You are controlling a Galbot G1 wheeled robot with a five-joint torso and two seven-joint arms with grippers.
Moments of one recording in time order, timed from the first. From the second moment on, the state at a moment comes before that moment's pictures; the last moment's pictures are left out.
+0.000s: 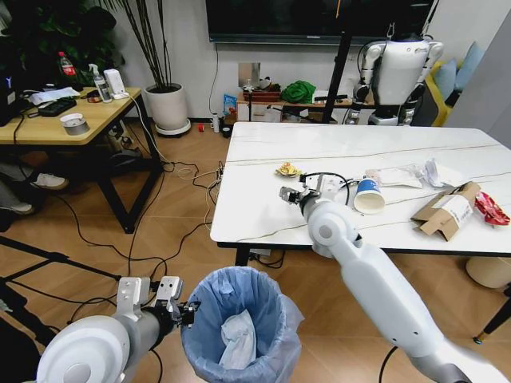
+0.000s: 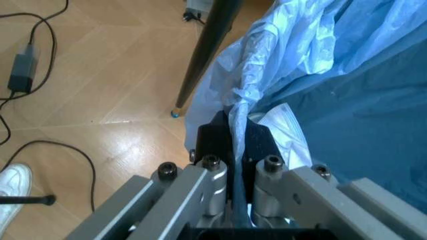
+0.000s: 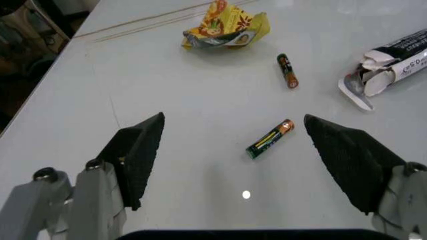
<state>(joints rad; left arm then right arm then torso) 1.45 -0.67 -0.38 -2.49 -1.60 0.74 -0.91 -0.61 1.22 -0.03 1.80 1.09 -0.65 0.89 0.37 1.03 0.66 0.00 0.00</state>
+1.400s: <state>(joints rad) 1.42 -0.67 -0.40 -2.48 -1.59 0.74 -0.87 -0.60 1.22 -0.05 1.68 1.07 -0.64 0.88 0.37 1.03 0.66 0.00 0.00</state>
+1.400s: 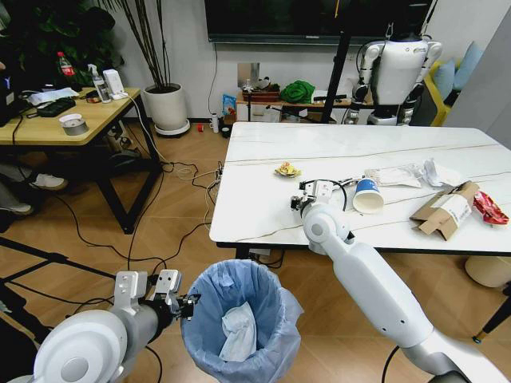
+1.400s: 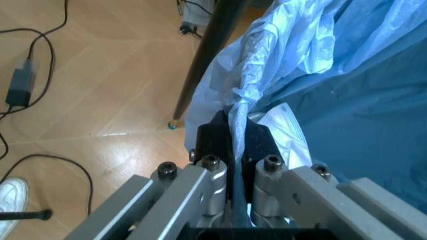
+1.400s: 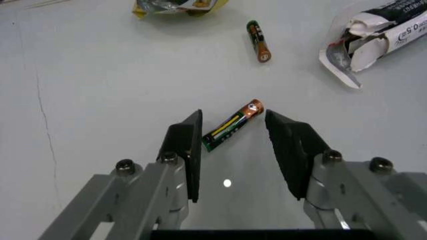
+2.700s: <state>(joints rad) 1.41 -0.68 -0.42 -2.46 -1.60 0.74 -0.89 -0.77 0.96 0.02 2.16 1.14 -0.54 0.49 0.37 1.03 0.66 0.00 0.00</state>
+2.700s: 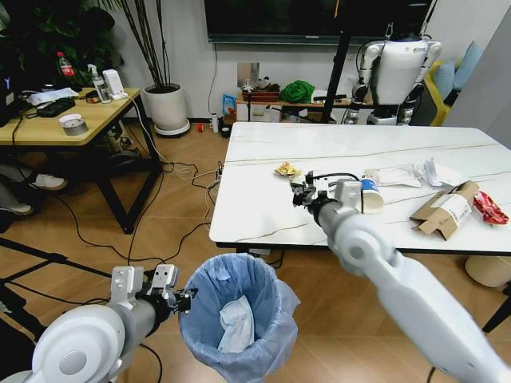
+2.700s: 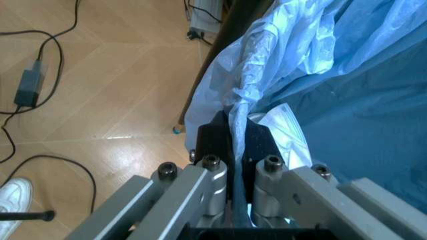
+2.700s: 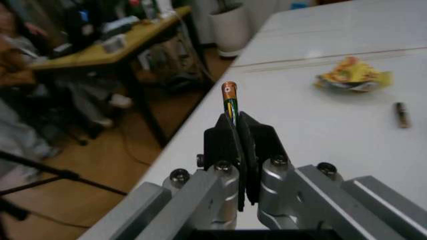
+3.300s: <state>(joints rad) 1.41 -0.70 -0.44 -2.45 -1.61 0.74 -0.92 -0.90 0.84 -0.11 2.38 1.16 -0.54 0.16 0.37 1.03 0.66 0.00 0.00</state>
